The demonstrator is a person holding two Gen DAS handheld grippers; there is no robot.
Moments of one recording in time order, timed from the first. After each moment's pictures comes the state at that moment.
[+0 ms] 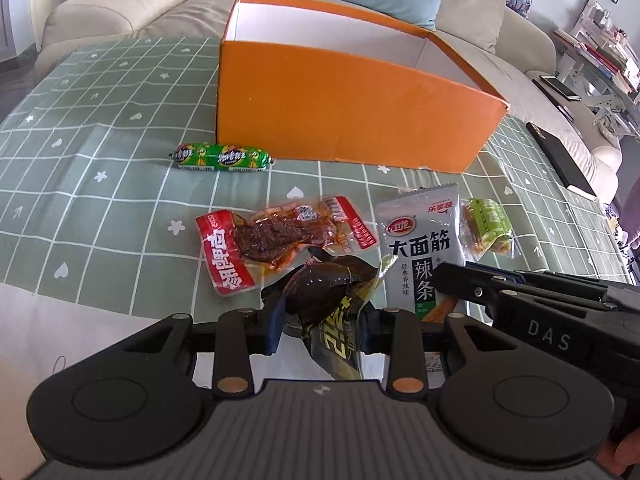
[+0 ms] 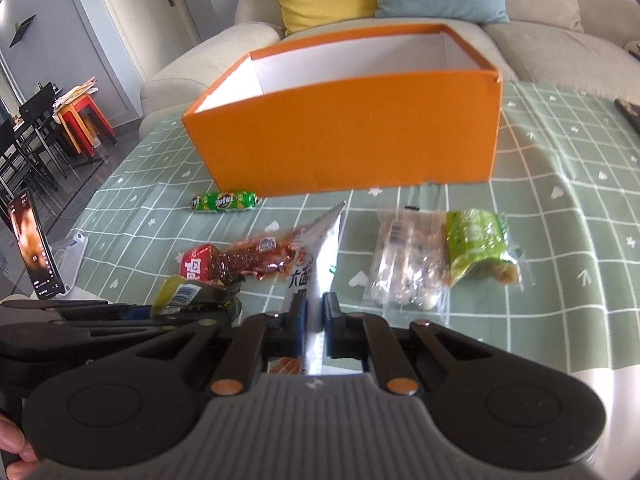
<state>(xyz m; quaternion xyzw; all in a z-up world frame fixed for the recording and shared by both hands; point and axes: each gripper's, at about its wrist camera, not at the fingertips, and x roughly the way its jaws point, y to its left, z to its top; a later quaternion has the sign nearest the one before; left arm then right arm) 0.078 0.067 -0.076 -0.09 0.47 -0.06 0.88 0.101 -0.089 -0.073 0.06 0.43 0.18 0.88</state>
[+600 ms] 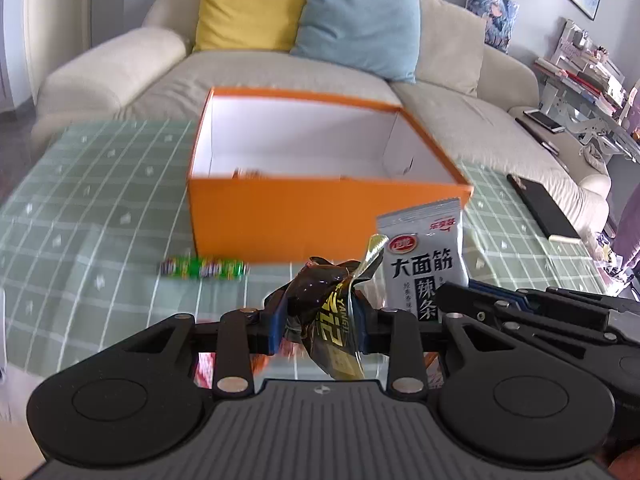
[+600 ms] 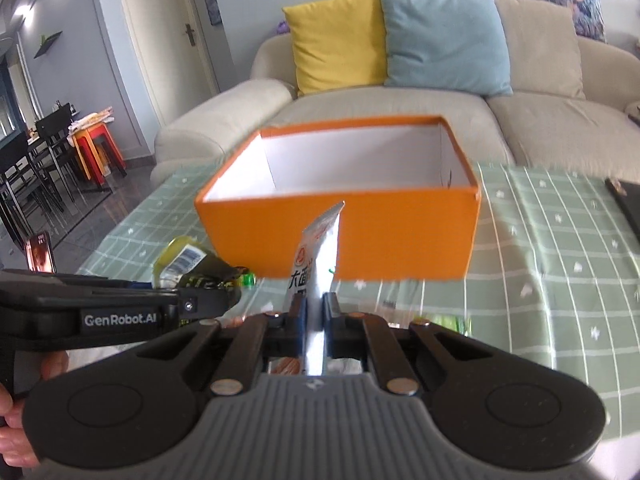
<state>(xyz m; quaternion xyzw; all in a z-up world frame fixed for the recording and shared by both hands) 0.108 0.046 -0.013 -0.06 0.39 -0.07 0.91 0.111 -0.110 -0.017 0.05 0.34 0.19 0.92</state>
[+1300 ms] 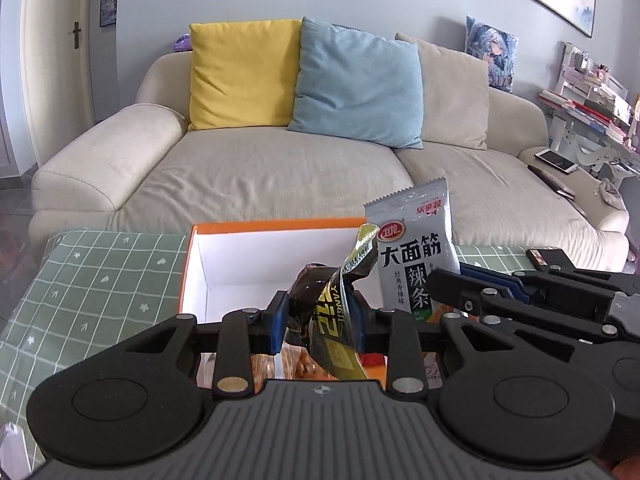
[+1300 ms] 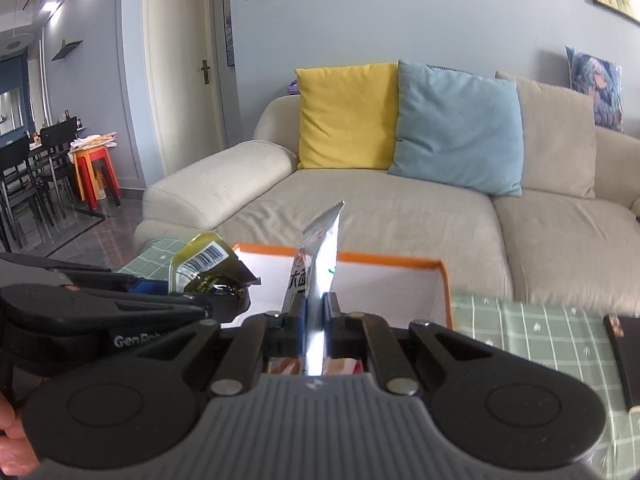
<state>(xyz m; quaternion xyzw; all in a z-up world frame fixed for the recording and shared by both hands) 0.210 0.026 0.040 -0.03 0.33 -0.05 0.94 0.228 -0.099 0.054 -0.01 0.26 0.19 0.95</state>
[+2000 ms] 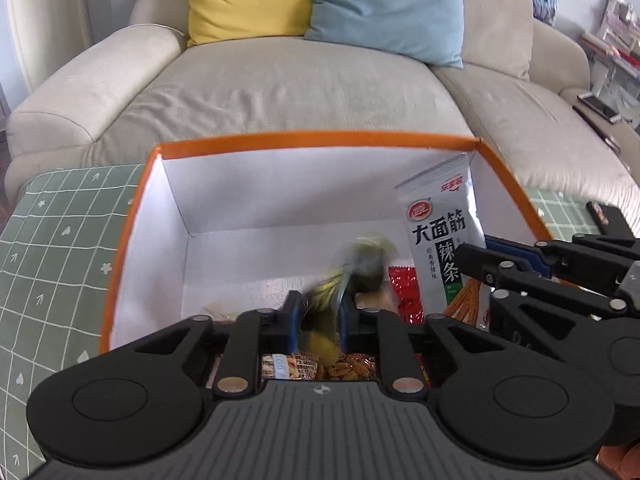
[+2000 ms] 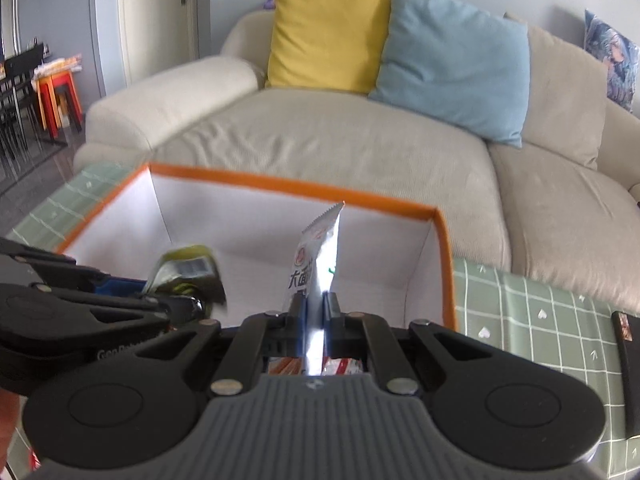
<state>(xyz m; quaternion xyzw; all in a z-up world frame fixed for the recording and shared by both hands) 0.299 0.031 -0.047 -0.02 0.44 -0.03 0.90 0.343 -0.087 -0.034 -0.08 0.36 0.16 0.92</state>
